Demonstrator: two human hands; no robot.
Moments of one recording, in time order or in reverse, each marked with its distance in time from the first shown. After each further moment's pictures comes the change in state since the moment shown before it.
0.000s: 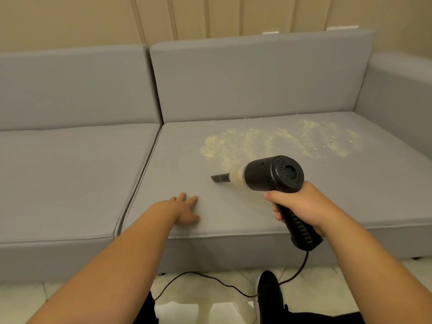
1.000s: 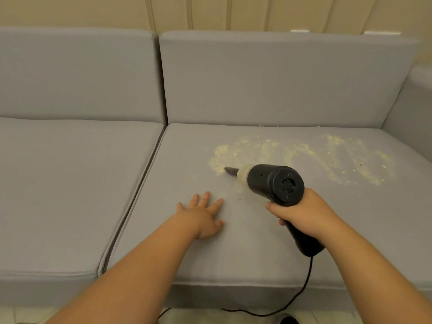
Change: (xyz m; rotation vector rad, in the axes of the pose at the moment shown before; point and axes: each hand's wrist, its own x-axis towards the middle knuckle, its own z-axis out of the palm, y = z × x) left_hand 0.055 0.019 -0.042 -0.018 0.096 0.132; right_hand 0.115 -0.032 0.032 -0.356 0.069 -0.020
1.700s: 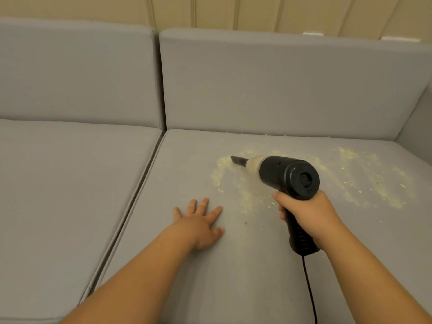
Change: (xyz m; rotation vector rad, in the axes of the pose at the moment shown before) left_hand 0.066 -0.027 -0.013 -0.023 0.032 -0.004; right_hand 0.085 -0.010 0.011 0.281 0.161 0.067
